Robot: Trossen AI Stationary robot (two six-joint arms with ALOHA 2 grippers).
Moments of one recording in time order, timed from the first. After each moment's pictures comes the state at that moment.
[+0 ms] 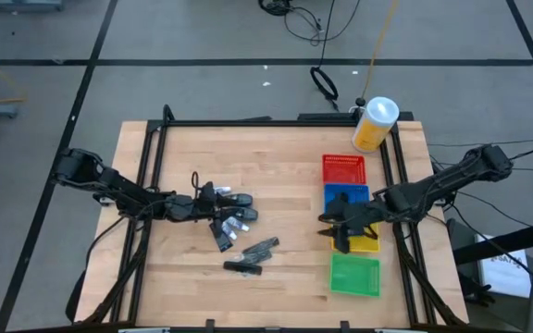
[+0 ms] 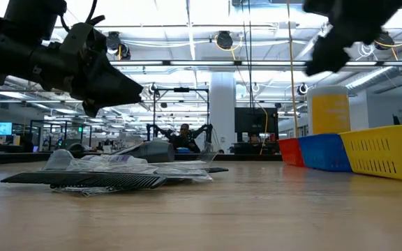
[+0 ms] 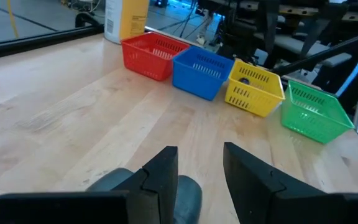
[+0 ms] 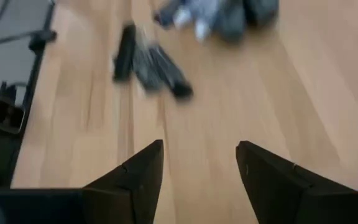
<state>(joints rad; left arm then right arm) -0.24 1.39 0.23 0.94 -0.40 -0.38 0.35 1.16 0.72 -0.26 0.18 0.46</state>
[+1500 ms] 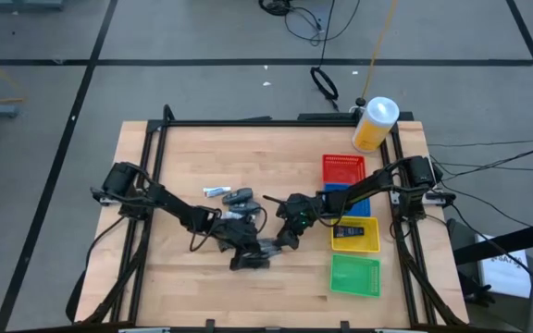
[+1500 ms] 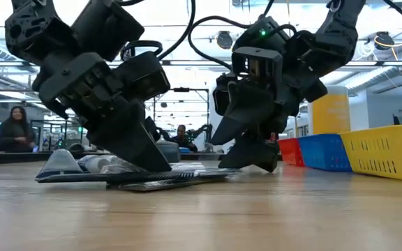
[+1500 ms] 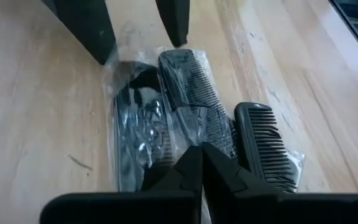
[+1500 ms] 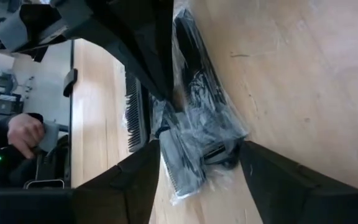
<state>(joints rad) -0.26 1.87 0.70 0.46 0.11 -0.31 0.06 1.91 0.82 0.40 -0.41 0.75</state>
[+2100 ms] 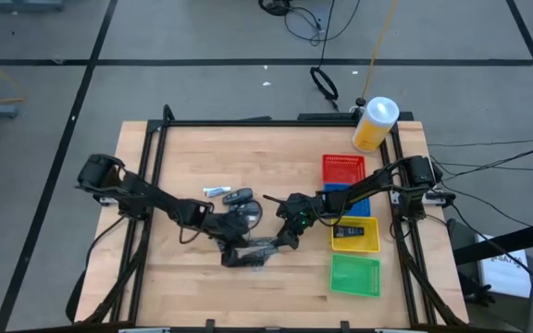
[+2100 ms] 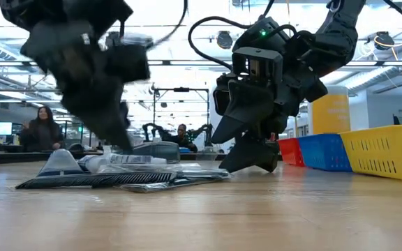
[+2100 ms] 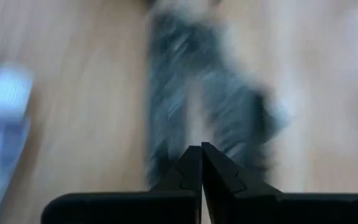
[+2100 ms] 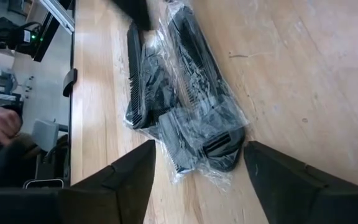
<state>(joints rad) -0.26 1.65 0.70 0.11 0.08 -0.49 0.06 1.91 0.82 0.41 -0.41 0.74</state>
